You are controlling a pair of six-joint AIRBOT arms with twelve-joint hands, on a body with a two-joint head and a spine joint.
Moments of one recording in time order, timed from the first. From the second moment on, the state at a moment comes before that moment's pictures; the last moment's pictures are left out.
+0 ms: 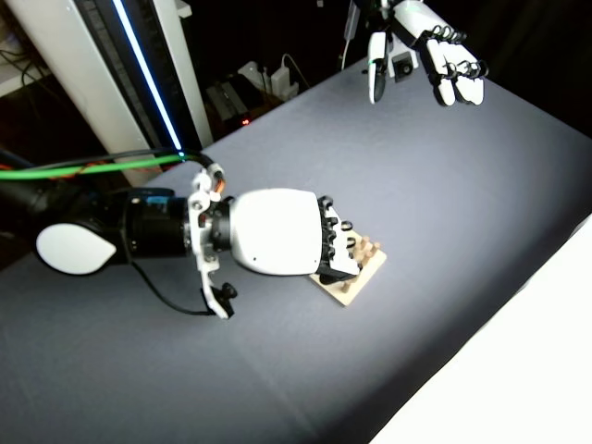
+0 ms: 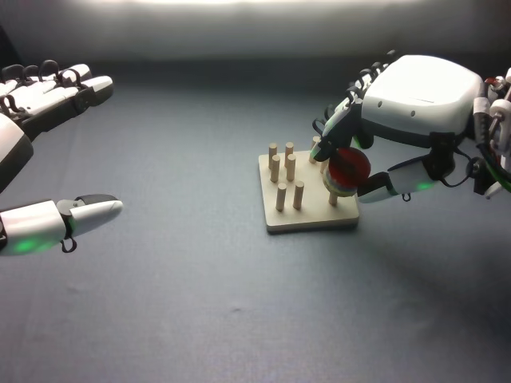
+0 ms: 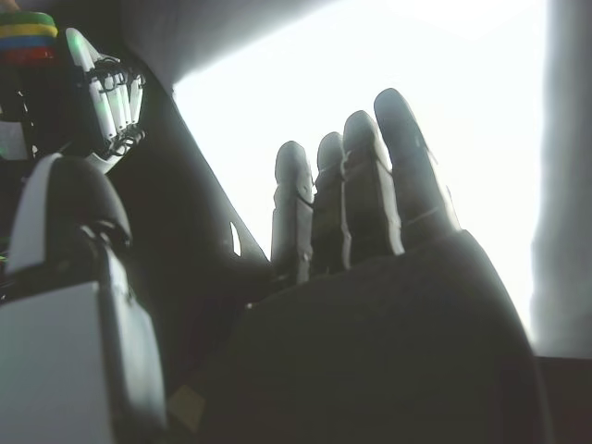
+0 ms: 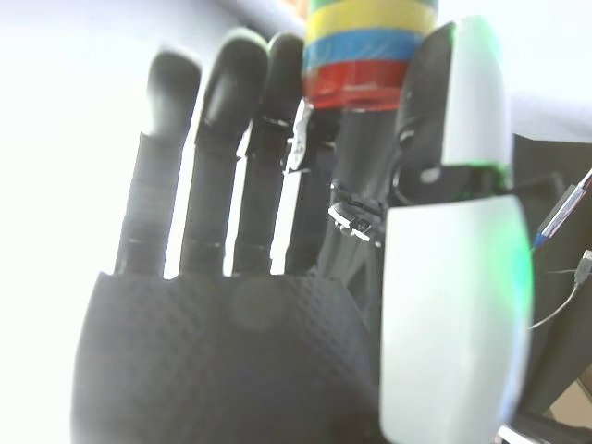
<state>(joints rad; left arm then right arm) 1.20 -0.84 0.95 -0.34 -1.30 0.71 -0.47 -1.23 1.41 -0.47 0.60 -0.52</state>
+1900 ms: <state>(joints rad) 1.20 -0.84 0.94 -0.36 -1.34 0.71 -0.60 -1.13 1.31 -0.32 0.78 -0.51</state>
